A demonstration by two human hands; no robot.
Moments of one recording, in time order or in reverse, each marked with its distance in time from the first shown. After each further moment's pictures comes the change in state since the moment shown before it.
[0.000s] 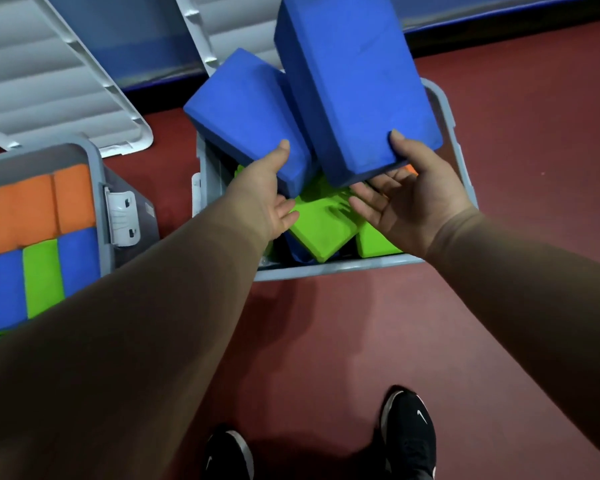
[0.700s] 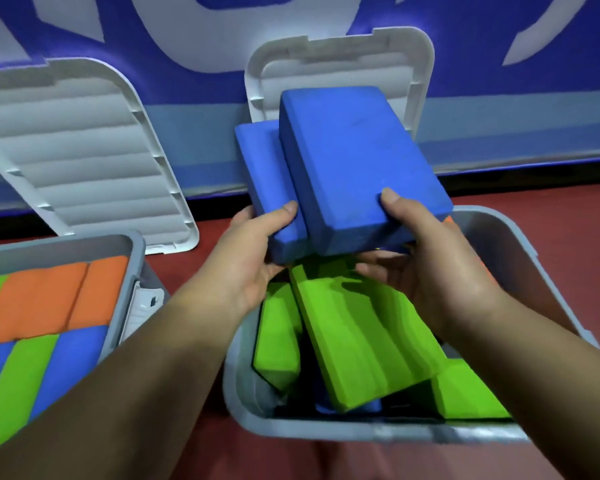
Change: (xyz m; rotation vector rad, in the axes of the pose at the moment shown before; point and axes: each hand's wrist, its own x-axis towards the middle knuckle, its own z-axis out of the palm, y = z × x) left_hand 0.082 0.067 -0.069 -0.026 -0.224 0.615; right_hand 0.070 0.020 0.080 -0.286 -0.137 -0.544
